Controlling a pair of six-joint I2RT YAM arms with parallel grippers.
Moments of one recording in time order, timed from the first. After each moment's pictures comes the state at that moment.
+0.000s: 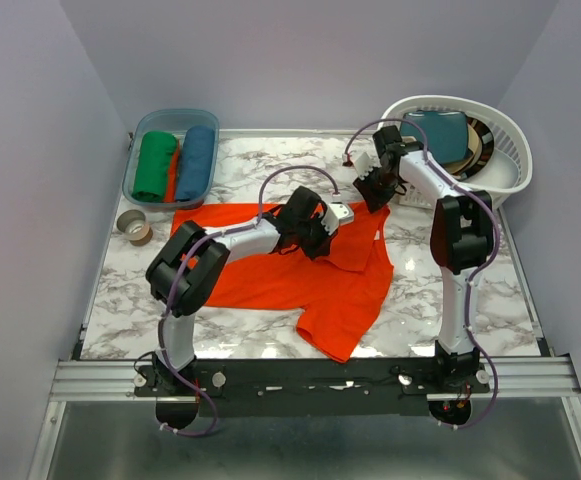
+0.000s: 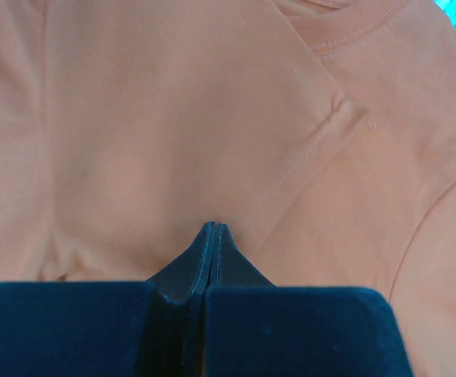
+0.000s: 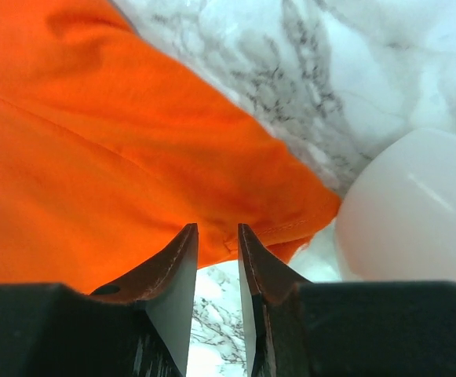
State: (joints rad) left arm -0.72 1.89 1.21 -0.11 0.41 0.22; right arm 0.24 2.20 1.86 -0.90 -0.22 -0.63
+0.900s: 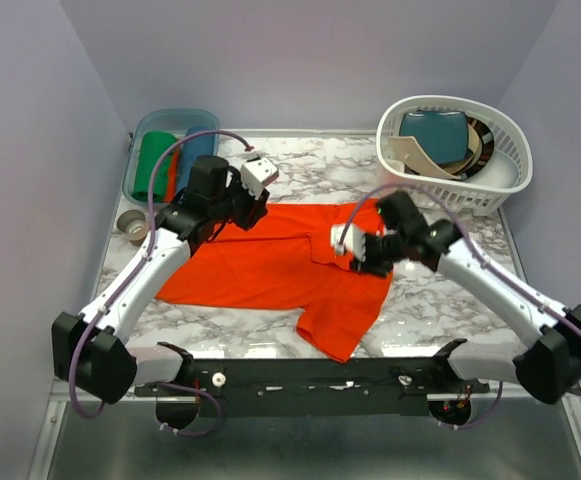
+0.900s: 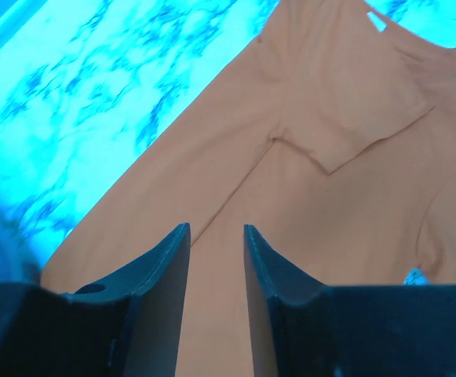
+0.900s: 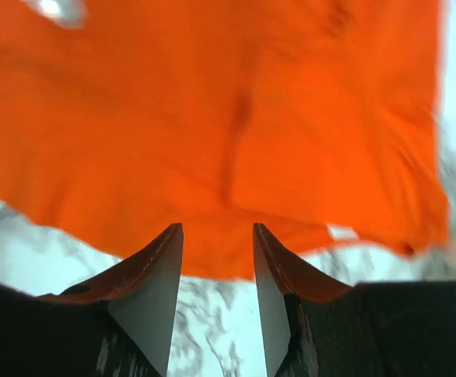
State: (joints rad) left arm -0.44 1.30 1.14 -0.38 0.36 0.28; right arm 0.46 1.32 1.12 -0.78 -0.35 -0.87
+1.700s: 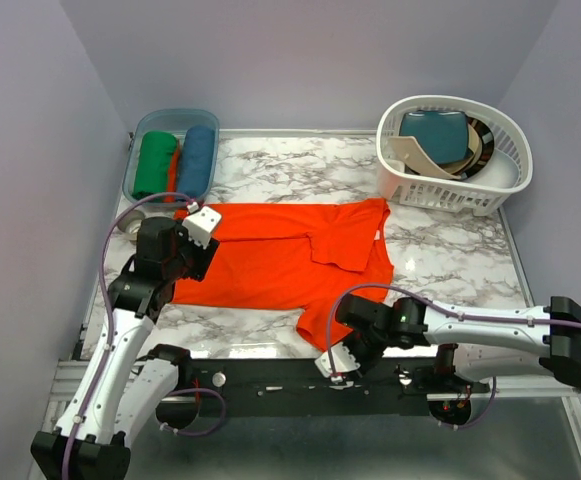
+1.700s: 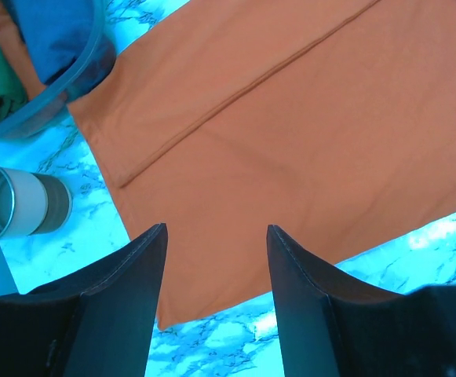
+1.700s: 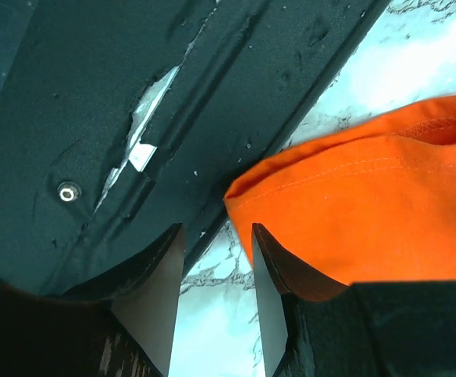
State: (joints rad) left arm -0.21 0.76 0.78 -0.63 0.13 0.34; right arm 1.23 1.13 0.60 -0.65 -0.36 -0.92
